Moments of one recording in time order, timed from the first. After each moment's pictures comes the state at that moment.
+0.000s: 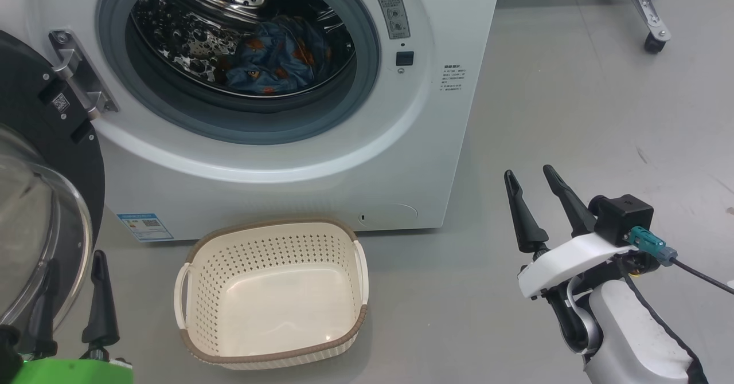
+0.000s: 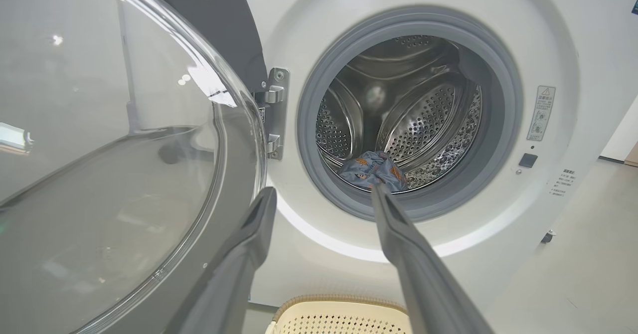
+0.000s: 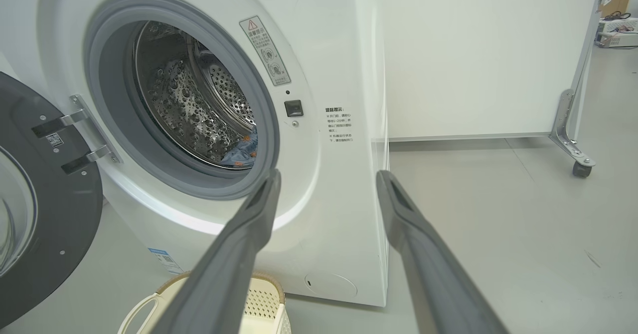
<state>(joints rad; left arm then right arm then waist) 0.00 0.26 -0.09 0.04 -0.51 -0.10 -0.25 -0.29 -0.15 0.35 0.36 0.46 0.12 -0.25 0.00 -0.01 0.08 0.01</state>
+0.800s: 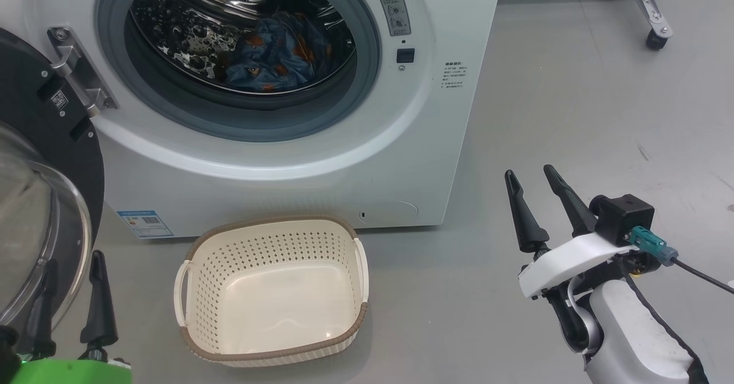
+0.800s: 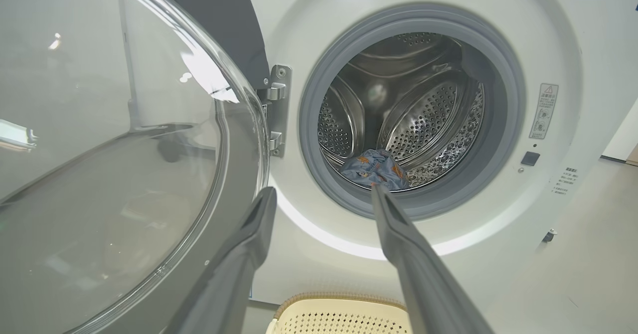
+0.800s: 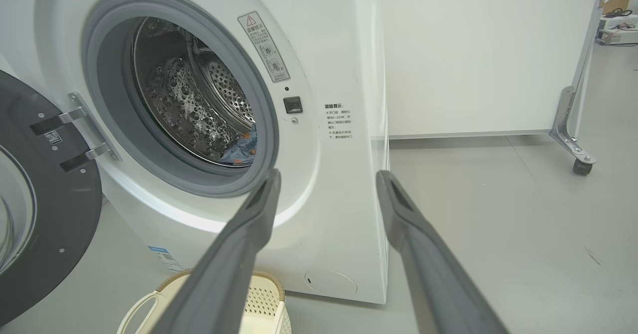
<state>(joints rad) 0.00 0.26 -0.08 0.04 -0.51 -0.10 -0.25 -0.29 -0.15 0.35 0.36 0.46 0.12 -0.25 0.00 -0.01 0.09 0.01</state>
